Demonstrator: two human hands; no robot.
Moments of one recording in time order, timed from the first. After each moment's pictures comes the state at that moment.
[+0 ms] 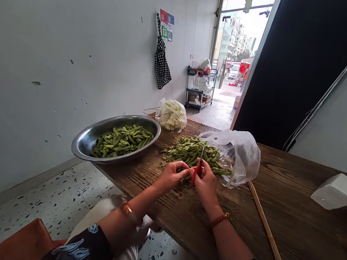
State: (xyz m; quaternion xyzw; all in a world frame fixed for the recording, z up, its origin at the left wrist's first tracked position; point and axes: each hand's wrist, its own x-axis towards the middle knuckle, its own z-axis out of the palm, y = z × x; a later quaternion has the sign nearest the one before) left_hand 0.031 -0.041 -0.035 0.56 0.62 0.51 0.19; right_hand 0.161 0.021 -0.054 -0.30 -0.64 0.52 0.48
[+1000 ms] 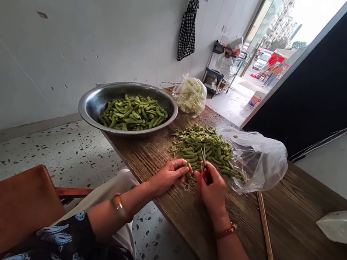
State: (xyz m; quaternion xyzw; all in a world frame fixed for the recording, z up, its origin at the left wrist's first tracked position) left_hand 0.037 -0.085 -0.050 0.34 0.47 0.65 0.49; right_hand 0.180 0.011 -0.063 -0.34 -0.81 0.31 0.37
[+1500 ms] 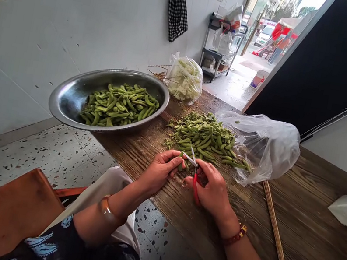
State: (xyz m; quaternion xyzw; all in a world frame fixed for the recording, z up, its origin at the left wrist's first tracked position) left_hand 0.034 -0.079 -0.050 0.31 0.48 0.68 0.46; right_hand 0.192 0.011 -0.059 -0.23 -0.89 0.24 0.30
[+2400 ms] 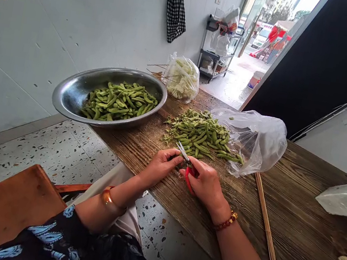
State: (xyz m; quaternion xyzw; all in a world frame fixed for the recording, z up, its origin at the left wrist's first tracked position) left_hand 0.039 -0.081 -0.051 0.44 0.56 0.60 0.36; right_hand 0.193 0.006 -0.059 -0.21 -0.91 0.23 0.28
